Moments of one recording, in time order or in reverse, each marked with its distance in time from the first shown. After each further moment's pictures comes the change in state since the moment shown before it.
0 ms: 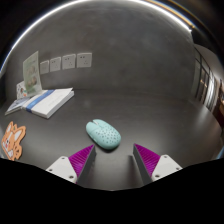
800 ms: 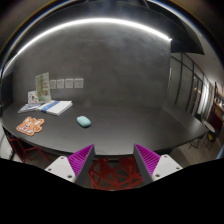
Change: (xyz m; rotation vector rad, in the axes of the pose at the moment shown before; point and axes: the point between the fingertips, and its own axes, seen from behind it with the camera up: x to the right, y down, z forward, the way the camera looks) arm 0.138 0.041 -0.292 0.139 0.035 -0.006
